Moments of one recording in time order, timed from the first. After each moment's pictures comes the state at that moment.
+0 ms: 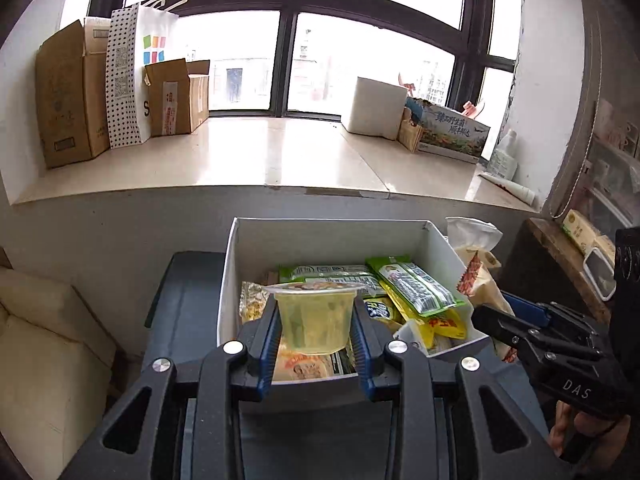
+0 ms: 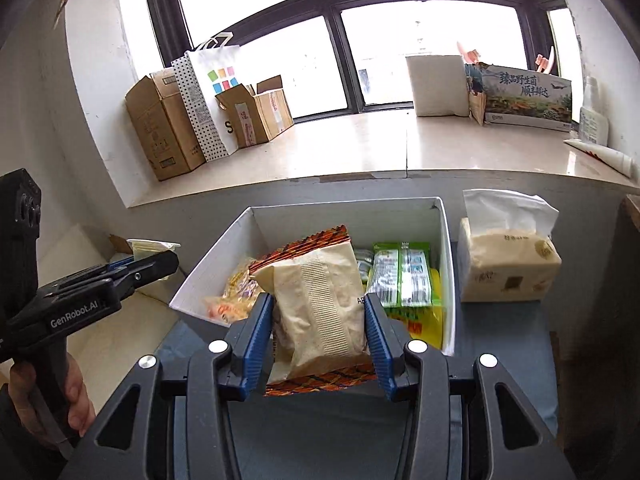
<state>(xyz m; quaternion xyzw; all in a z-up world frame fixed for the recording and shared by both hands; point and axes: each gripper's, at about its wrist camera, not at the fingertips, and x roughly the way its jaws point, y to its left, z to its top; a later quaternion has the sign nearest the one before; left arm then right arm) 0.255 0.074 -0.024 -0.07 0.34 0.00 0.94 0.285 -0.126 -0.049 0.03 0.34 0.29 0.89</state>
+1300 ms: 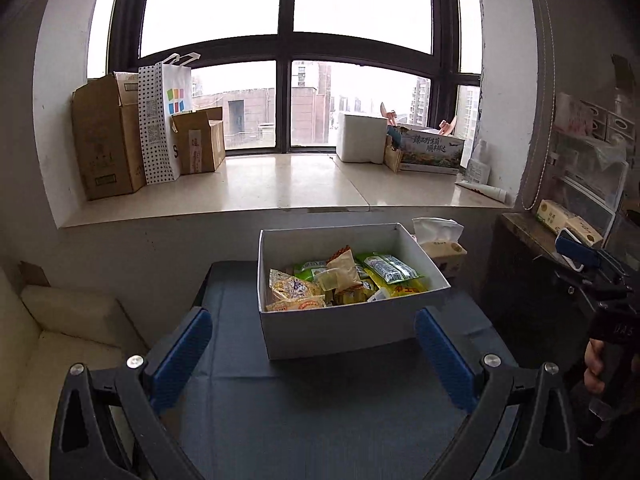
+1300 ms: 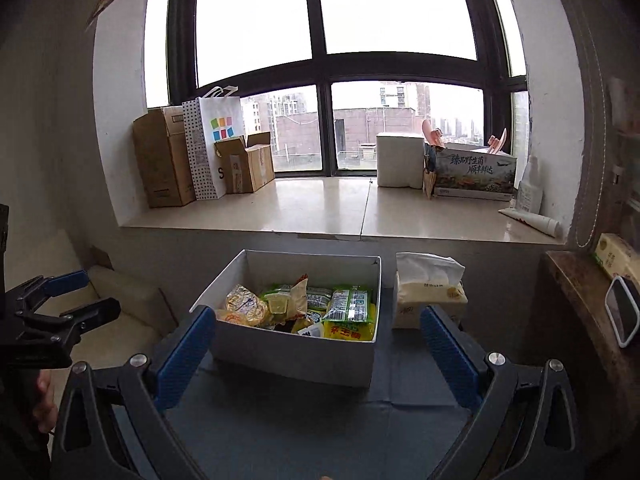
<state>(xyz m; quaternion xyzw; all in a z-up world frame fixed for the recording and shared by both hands) 0.087 0.050 0.039 -0.04 0.29 0.02 0.96 0.148 -0.182 0.039 -0.03 0.24 0.22 0.94</state>
